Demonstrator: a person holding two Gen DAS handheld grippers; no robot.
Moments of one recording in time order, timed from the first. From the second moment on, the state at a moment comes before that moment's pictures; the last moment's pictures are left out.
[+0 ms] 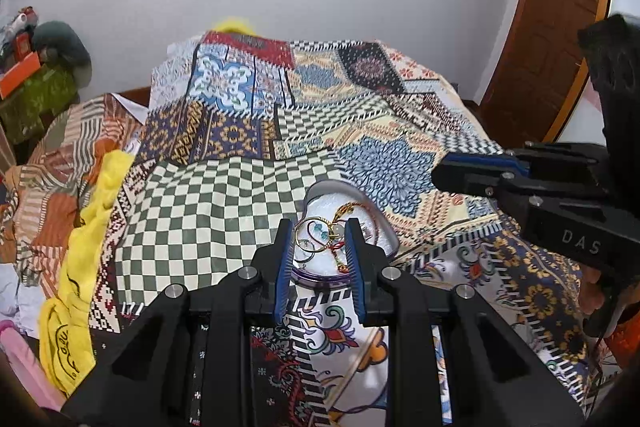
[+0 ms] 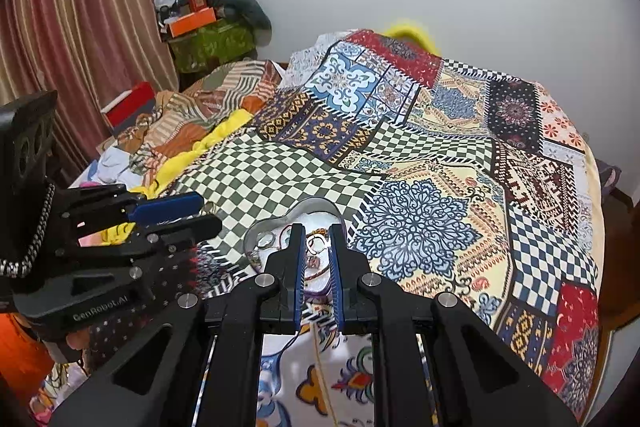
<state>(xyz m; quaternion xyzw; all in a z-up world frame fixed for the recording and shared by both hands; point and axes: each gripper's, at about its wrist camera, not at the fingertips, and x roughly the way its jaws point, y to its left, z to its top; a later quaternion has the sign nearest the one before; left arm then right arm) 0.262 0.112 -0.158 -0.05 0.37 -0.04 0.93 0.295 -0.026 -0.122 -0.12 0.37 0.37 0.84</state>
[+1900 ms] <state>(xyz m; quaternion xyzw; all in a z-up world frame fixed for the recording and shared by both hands) 0.251 0.125 -0.148 -0.07 0.37 -0.01 0.93 0.292 -0.010 -0.117 -0.15 0.39 0.35 0.84</state>
